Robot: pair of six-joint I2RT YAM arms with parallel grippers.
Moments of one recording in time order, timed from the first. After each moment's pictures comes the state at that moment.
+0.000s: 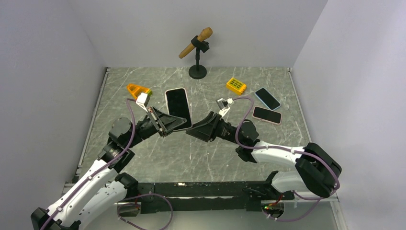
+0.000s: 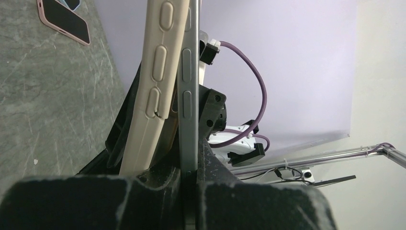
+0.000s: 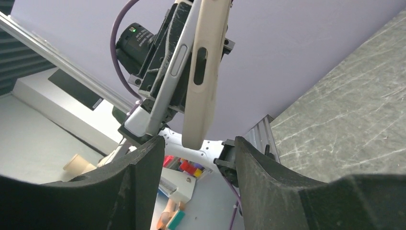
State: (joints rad) left arm -0.57 0.68 0.62 0.18 0.42 -1.39; right arm 0.86 1.29 0.51 1.17 -0.46 1.12
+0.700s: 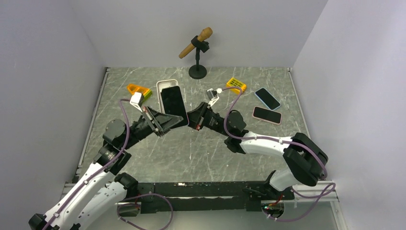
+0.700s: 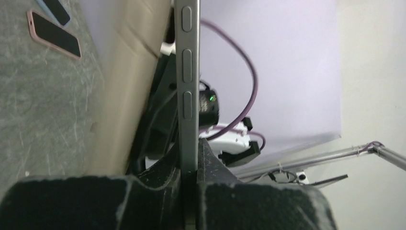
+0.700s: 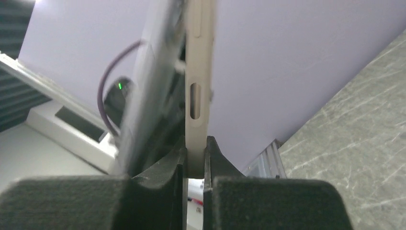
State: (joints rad) left arm -0.56 0.63 0.65 0.16 0.39 -1.39; right arm 0.89 1.46 0.71 1.14 -0.38 1.19
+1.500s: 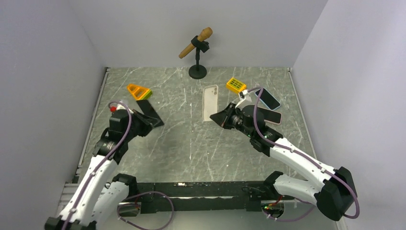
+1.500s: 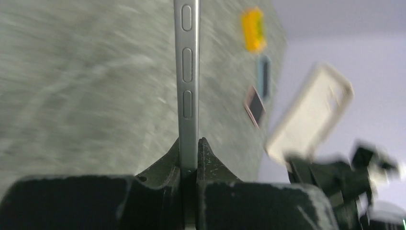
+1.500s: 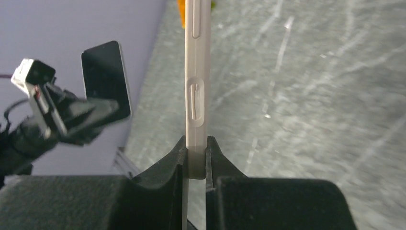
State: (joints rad) left arm -0.32 0.68 0.71 -0.44 0.16 -1.07; right arm 0.68 1.05 0.71 0.09 -0.06 0.85
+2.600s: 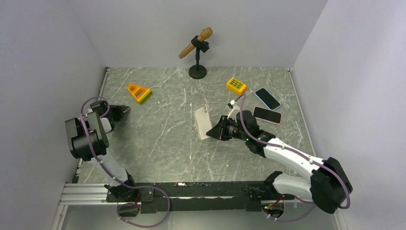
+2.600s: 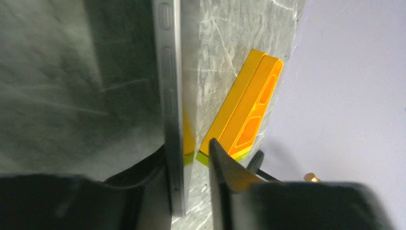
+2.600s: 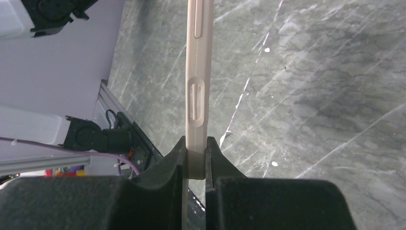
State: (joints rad) left arm 0.43 1.78 0.71 0.47 0.23 -1.32; right arm 0.66 1.15 0.58 0.13 -0.32 0.75
